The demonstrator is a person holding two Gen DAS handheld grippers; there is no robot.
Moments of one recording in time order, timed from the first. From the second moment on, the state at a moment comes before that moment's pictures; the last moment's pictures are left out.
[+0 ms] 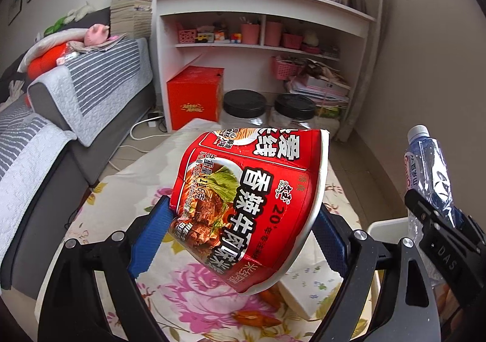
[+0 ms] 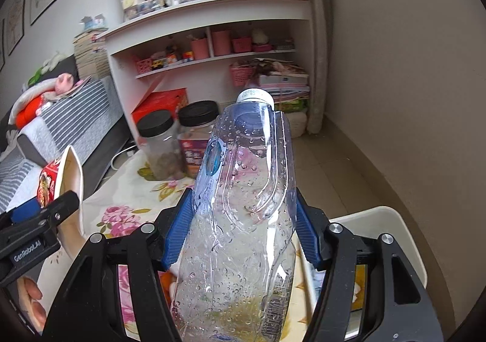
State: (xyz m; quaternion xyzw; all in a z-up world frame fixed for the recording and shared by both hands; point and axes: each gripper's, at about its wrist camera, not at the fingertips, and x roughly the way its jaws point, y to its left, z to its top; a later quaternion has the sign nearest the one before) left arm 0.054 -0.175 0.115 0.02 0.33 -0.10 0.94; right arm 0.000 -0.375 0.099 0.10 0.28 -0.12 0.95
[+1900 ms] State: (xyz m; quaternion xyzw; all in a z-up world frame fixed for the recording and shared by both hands) left arm -0.023 -0.451 0.064 0.09 0.40 -0.29 0.86; right arm -0.145 -0.597 0.105 0.21 0.24 -0.39 0.86
